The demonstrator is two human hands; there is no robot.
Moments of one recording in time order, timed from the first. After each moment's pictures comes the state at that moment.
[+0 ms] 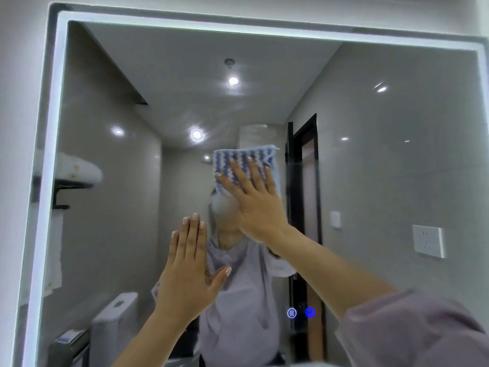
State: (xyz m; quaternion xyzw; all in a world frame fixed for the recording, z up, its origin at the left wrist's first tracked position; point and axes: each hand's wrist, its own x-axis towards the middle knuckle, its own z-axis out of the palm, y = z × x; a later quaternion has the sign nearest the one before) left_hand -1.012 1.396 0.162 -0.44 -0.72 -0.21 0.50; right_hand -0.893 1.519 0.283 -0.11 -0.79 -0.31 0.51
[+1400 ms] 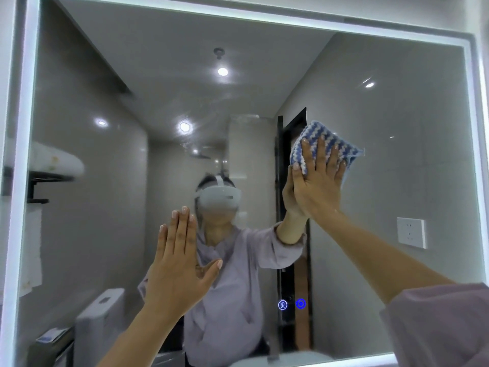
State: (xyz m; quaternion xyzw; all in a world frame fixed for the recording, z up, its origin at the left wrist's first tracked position) left_hand -1.006 1.393 0.162 -0.45 -0.71 -0.23 0.50; right_hand -0.828 1.609 0.301 -0.33 -0.69 -0.17 0.62
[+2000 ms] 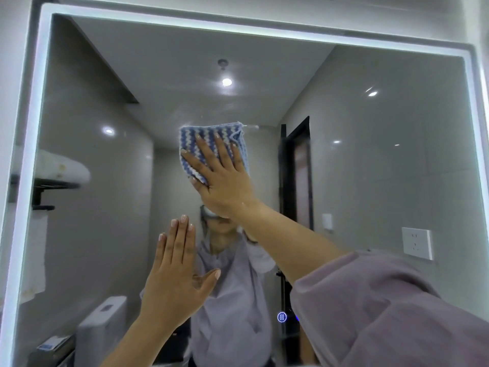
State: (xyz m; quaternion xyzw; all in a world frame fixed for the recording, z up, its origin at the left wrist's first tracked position) left_hand -1.005 1.393 0.164 -0.43 -0.72 -0.21 0.51; right_hand -0.923 1.490 0.330 -0.11 -0.81 -0.33 0.48
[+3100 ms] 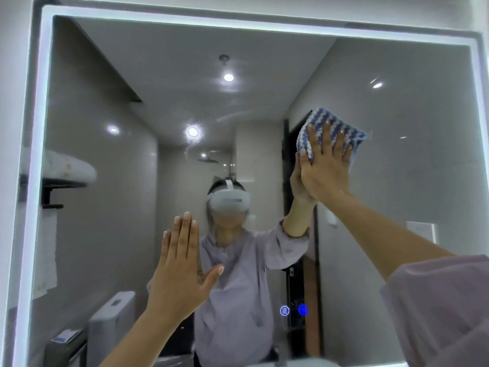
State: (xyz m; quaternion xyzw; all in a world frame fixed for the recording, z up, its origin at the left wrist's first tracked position) left_hand -1.003 1.390 0.164 -0.44 -0.71 -0.21 0.50; right_hand -0.812 1.612 0.345 -0.33 -0.71 -0.16 0.60
